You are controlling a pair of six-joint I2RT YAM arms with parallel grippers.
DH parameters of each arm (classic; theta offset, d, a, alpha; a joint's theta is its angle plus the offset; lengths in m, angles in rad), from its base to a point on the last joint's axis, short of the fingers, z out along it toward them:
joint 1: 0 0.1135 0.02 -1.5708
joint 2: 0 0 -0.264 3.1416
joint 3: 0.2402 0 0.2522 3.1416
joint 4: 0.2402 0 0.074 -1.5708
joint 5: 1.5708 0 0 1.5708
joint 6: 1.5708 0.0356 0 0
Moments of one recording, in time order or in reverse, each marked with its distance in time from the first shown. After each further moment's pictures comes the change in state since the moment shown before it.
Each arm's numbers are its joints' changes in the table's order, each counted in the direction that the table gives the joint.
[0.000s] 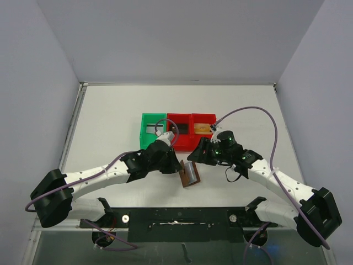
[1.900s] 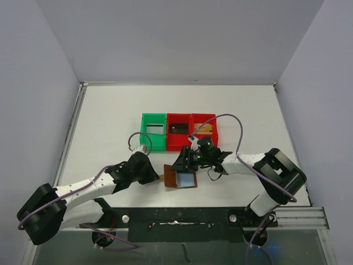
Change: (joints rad) left arm 0.152 -0.179 -0.337 0.018 -0.064 -0.097; right arm 0.096 0.475 -0.060 -0.520 -0.238 0.179
